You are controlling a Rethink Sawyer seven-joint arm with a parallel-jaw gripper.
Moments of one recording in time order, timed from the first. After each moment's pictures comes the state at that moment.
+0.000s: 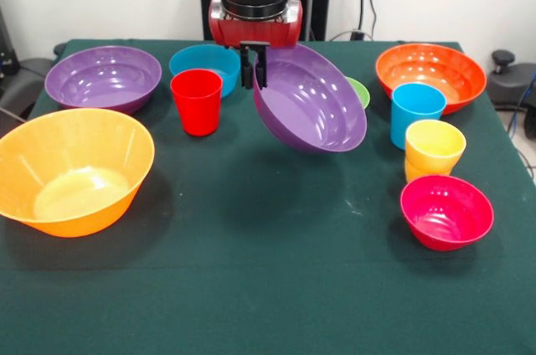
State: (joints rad) arm -0.49 -0.69 0.27 1.69 -0.33 0.69 1.81
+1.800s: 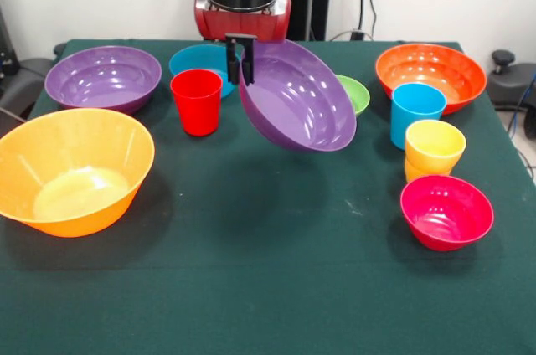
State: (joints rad) arm -0.50 -0.71 0.27 1.65 -0.33 0.73 1.81
